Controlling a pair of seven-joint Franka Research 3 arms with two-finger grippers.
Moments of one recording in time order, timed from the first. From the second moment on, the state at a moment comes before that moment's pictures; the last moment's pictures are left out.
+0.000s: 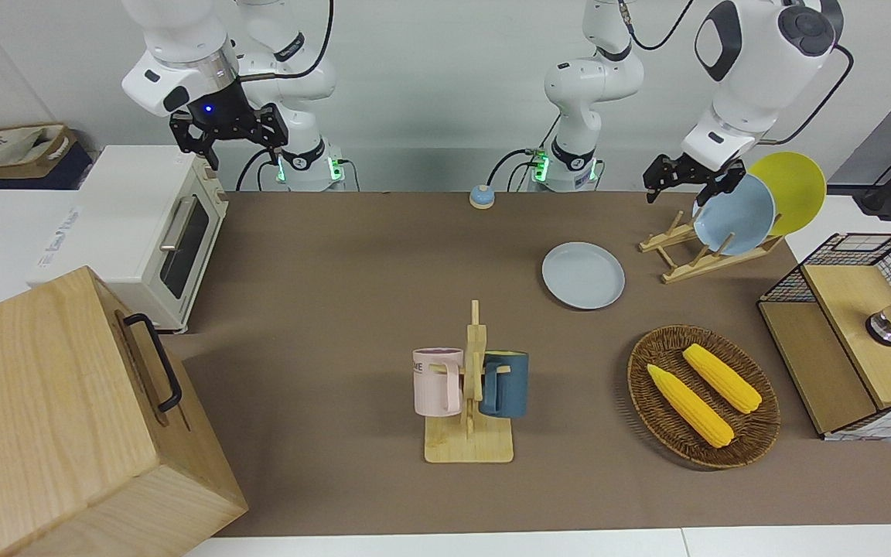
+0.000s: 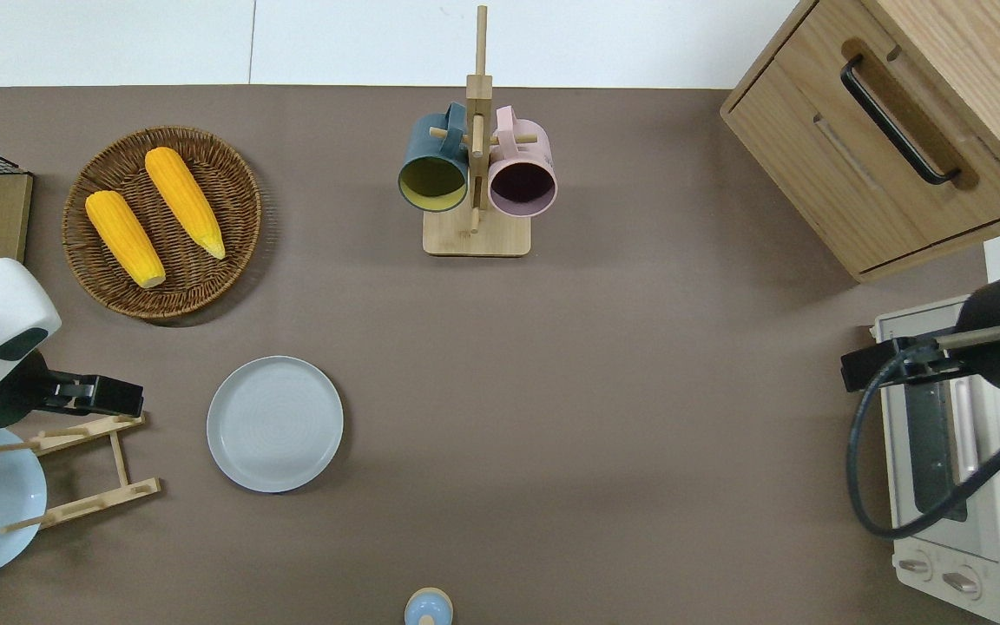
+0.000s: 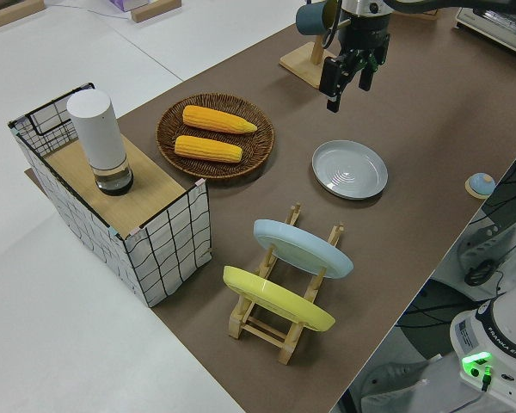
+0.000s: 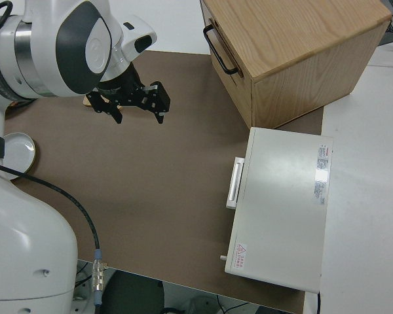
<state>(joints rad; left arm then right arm) 0.16 -0.13 -0.15 -1.90 -0.02 1.64 0.13 -0.03 -0.02 0.14 -1.48 0.00 1.33 0.02</state>
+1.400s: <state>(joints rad) 0.17 -0.15 -0.15 -2.03 -0.02 1.74 0.13 -0.03 -0.02 0.14 -1.48 0.00 1.33 0.02</state>
